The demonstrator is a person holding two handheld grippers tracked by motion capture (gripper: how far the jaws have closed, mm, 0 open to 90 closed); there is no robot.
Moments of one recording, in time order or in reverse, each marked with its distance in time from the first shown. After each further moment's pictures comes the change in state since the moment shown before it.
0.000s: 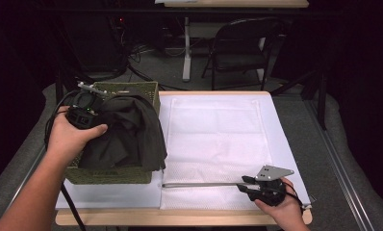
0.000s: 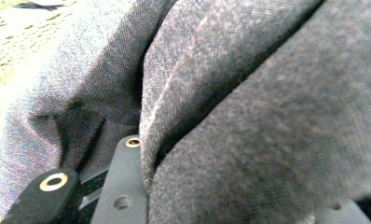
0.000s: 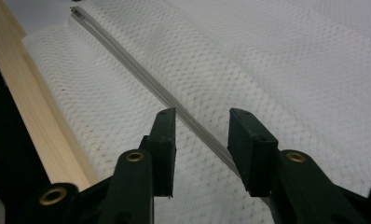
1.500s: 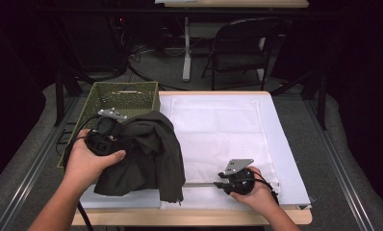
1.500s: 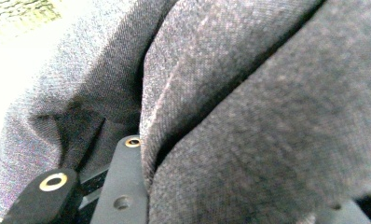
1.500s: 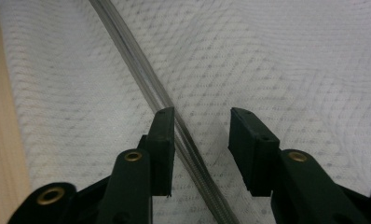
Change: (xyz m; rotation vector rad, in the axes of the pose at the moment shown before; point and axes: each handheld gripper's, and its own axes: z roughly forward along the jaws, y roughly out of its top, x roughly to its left) left arm -0.059 -0.028 0.016 0.006 -0.092 0.063; right arm 0.007 0.024 0.079 0.141 0.106 -0.165
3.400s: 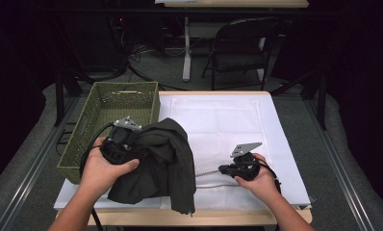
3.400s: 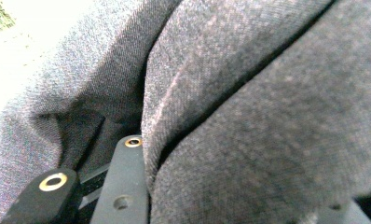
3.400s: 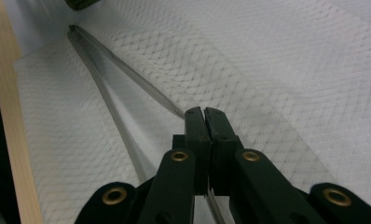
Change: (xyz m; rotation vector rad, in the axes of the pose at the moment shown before) left arm -0.022 -0.006 0.022 -0.019 -0.057 0.040; right arm -0.035 0.020 -0.018 -0.040 0.067 0.182
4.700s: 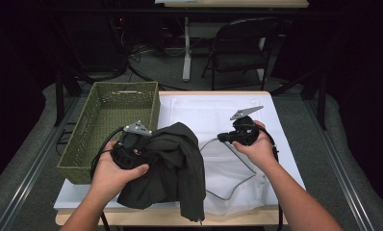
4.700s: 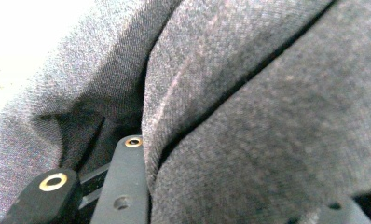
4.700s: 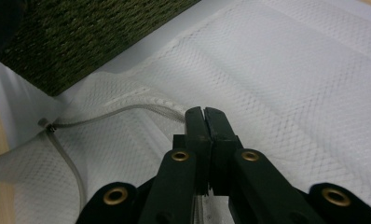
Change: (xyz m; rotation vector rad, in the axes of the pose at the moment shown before) left arm -0.019 0.003 0.014 -0.015 -0.060 0.030; right arm -0.044 0.082 -0.019 -0.053 -0.050 0.067
